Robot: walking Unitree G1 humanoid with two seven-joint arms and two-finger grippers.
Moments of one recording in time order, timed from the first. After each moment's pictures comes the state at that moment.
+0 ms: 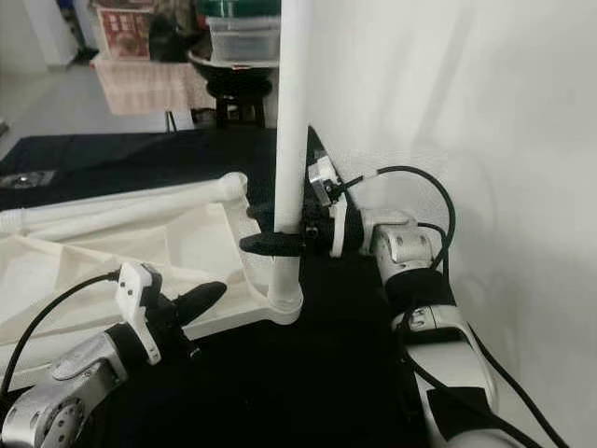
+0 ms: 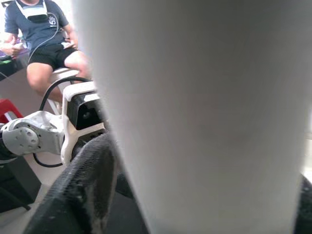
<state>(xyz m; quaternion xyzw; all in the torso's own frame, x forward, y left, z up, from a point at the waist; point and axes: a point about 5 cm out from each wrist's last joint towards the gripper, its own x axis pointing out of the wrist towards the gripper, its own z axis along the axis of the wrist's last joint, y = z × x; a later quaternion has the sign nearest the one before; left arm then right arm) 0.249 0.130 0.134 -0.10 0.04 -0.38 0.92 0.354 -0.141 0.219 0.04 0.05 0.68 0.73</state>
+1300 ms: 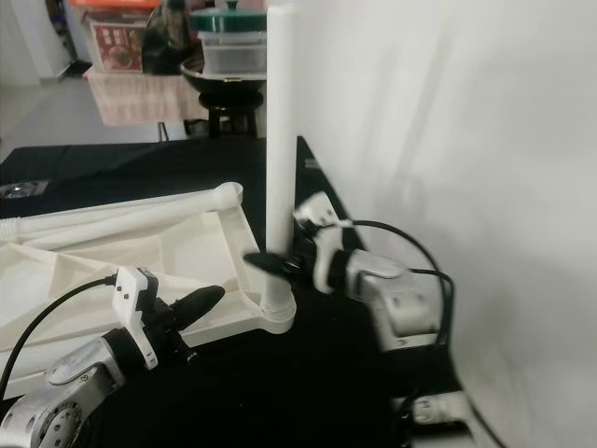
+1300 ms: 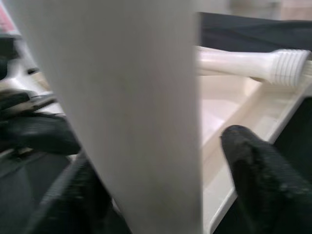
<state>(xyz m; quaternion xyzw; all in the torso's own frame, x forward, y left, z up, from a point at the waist) 0.247 0.132 0.131 -0.11 0.05 -0.38 0.92 0.327 -0.148 0.188 -0.01 0.09 0.52 0.85</state>
